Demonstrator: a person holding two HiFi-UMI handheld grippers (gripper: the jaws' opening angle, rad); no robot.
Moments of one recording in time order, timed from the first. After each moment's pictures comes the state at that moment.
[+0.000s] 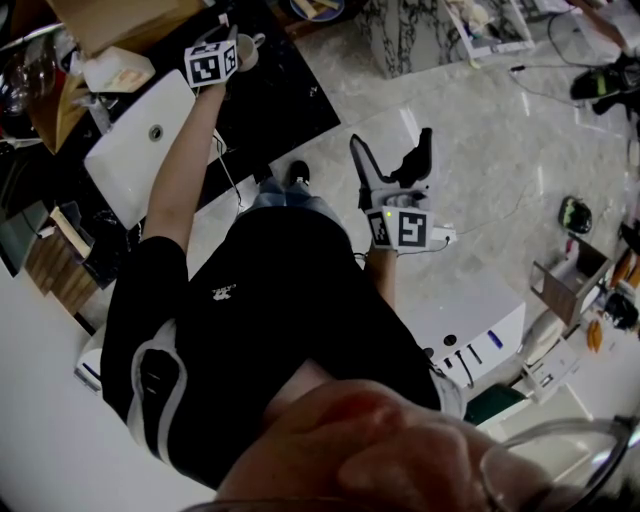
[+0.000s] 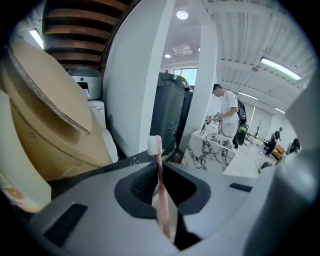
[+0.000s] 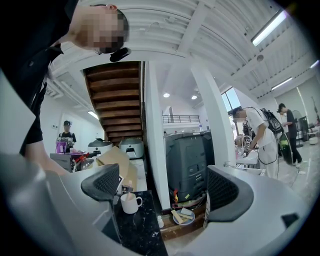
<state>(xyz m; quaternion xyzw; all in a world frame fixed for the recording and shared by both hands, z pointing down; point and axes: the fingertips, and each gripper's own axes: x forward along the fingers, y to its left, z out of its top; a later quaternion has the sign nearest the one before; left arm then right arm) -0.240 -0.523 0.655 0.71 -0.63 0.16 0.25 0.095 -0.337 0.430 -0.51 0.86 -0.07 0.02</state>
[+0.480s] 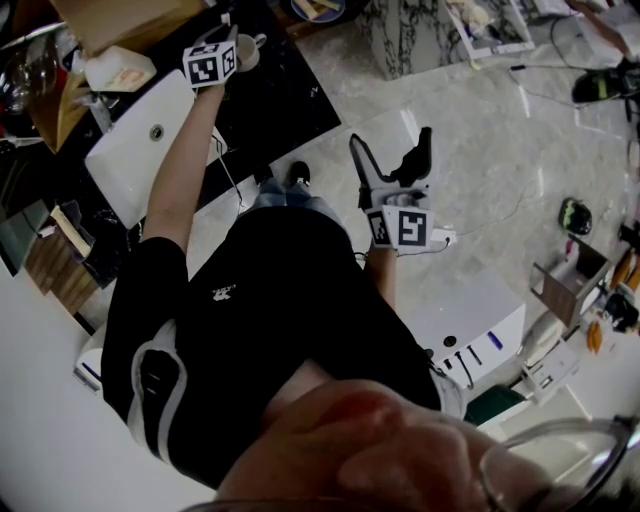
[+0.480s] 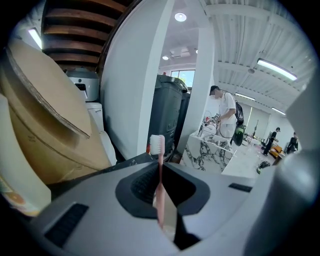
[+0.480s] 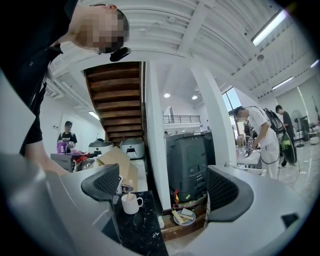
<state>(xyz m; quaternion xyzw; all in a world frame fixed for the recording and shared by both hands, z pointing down) -0.239 -0.522 0.648 0.73 -0.62 0.16 0.24 0.094 -0.338 0.430 -0.50 0.86 -0.07 0.02</state>
